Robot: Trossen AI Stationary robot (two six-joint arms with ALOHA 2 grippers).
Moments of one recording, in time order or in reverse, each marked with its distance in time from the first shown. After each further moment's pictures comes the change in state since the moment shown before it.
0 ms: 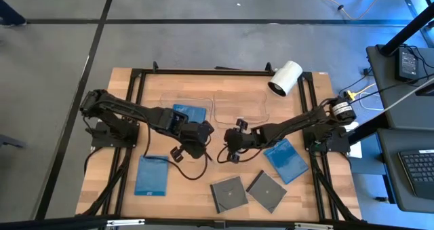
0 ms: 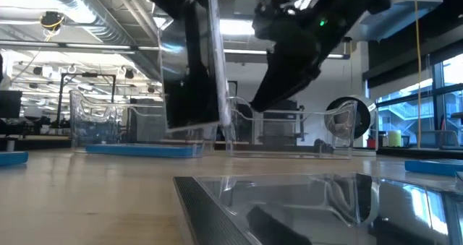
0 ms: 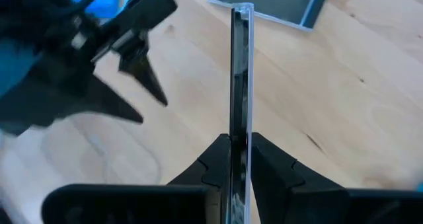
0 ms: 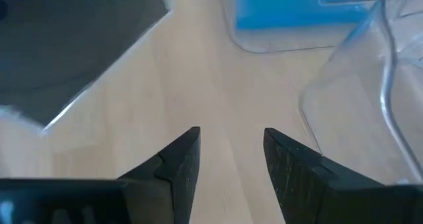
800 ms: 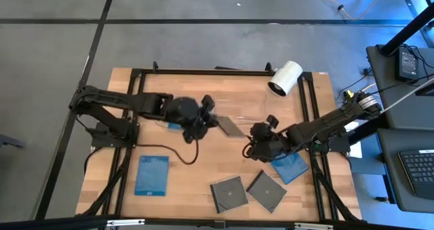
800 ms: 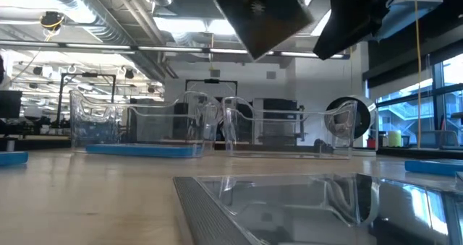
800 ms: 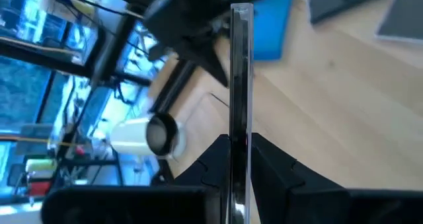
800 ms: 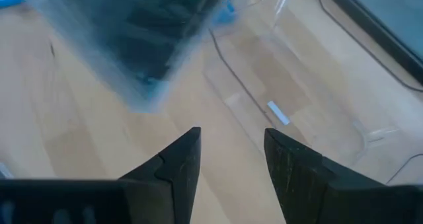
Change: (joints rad) left arm 0.106 -0.149 0.000 0.327 -0.178 0.239; right arm 0.181 -0.320 0.001 -0.508 0.340 0.408
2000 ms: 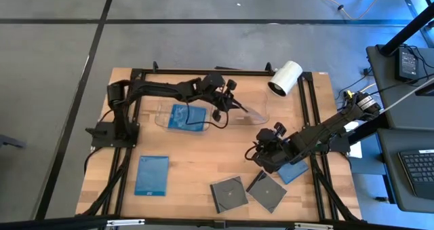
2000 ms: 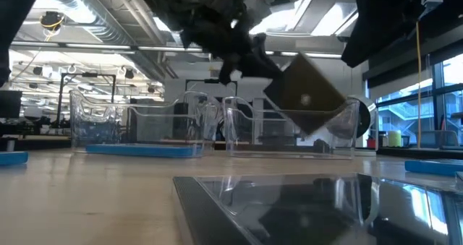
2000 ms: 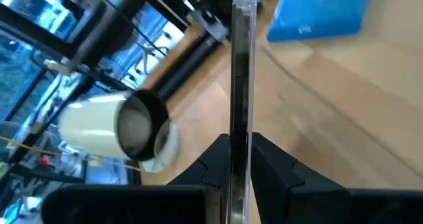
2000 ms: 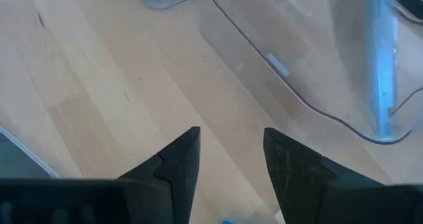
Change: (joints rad) left arm 0.421 0.412 -0.151 0.675 0.490 0.046; right arm 0.107 0.018 0.000 -0.163 -0.015 0.280
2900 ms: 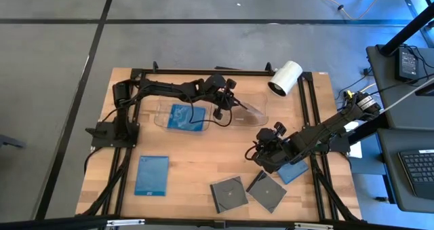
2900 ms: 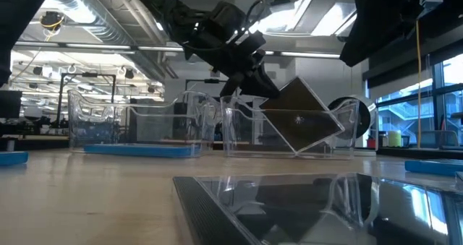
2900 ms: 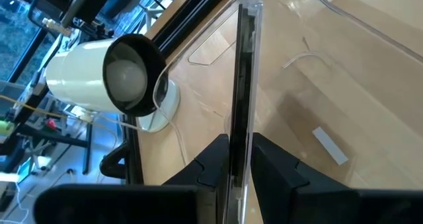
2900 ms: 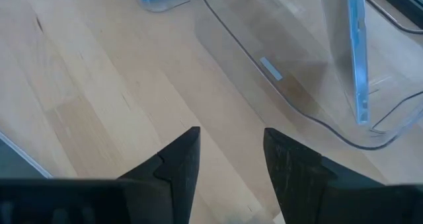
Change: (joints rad) left arm 0.017 0.066 0.000 0.015 -0.106 -0.020; right arm 0.000 0.000 0.000 0.003 0.015 -0.002
